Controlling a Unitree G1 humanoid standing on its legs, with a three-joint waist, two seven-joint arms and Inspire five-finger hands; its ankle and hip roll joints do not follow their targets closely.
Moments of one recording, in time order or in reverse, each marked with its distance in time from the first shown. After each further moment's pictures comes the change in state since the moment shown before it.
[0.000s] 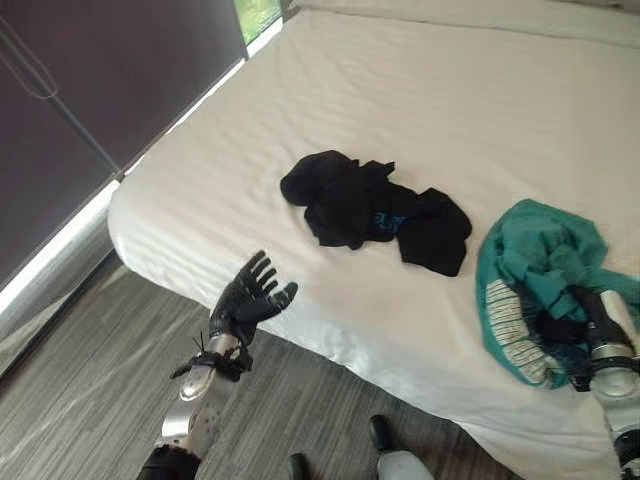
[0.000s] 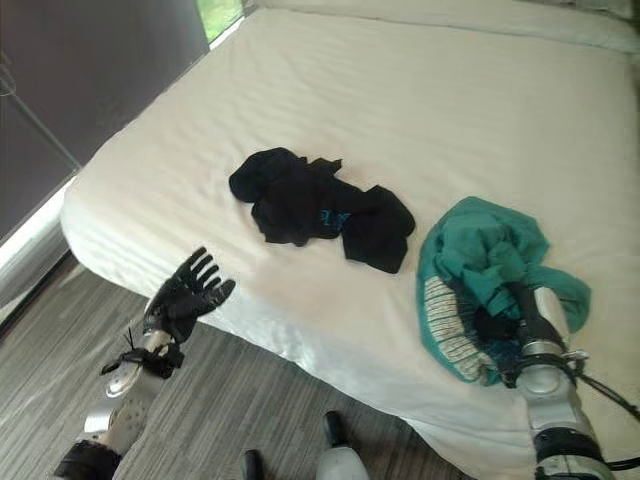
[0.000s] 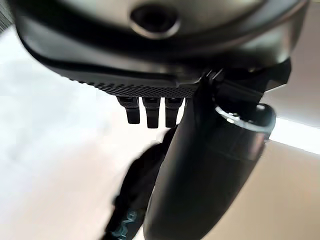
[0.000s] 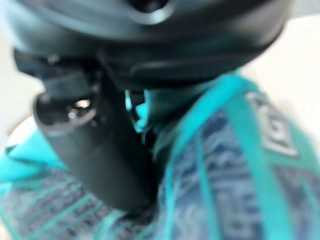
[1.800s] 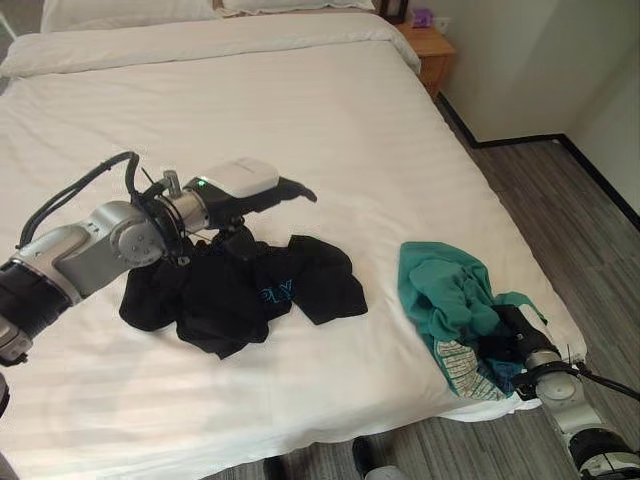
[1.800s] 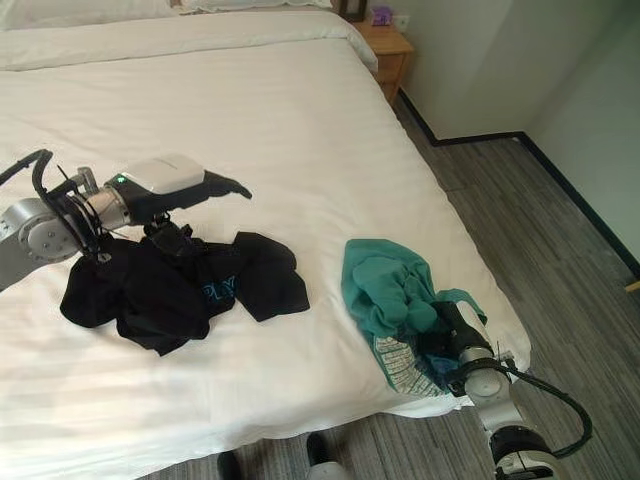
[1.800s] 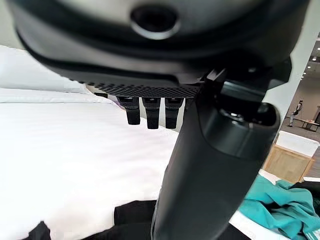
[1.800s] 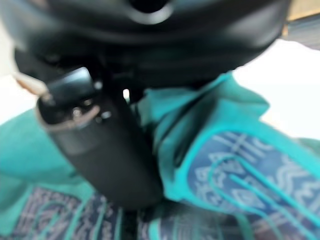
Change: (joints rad) left arm -0.863 0.918 -0.855 -0.058 0.861 -0.179 -0.148; right arm -0.034 -0.003 0.171 0.010 0.024 -0.023 0.099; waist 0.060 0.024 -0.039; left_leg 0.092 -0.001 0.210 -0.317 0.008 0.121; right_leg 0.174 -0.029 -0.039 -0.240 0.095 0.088
